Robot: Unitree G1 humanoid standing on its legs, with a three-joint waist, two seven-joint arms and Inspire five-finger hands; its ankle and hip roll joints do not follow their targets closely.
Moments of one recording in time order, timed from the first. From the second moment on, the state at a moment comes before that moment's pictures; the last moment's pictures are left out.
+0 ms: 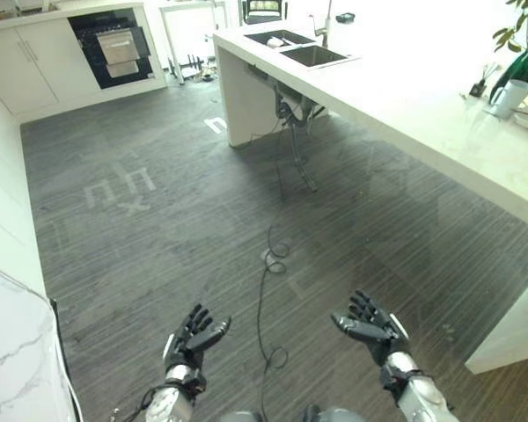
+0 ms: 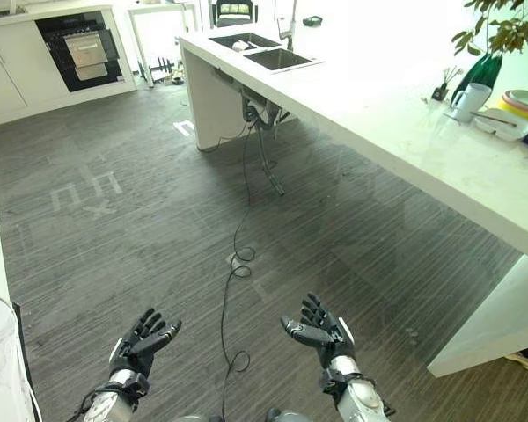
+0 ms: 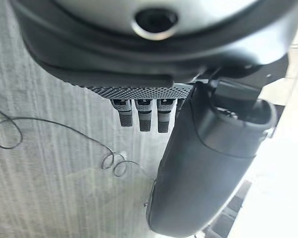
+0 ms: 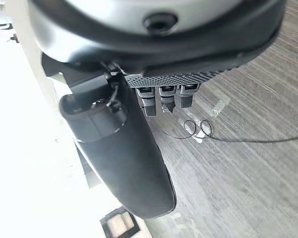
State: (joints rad) left arm 0.16 0.24 -0.01 0.46 -0.69 -0.20 0.01; right arm 0.15 -0.25 0.10 0.35 0.55 -0.11 0.11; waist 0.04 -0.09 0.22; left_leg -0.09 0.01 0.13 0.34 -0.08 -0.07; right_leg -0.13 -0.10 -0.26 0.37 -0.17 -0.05
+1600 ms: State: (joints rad) left arm 0.24 0.29 -0.11 0.27 -0.66 -0.13 -0.08; right arm 0.31 -0.37 0.02 0.13 0.51 -0.10 0.13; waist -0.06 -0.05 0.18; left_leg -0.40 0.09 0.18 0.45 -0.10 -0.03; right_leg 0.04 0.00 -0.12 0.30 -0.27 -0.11
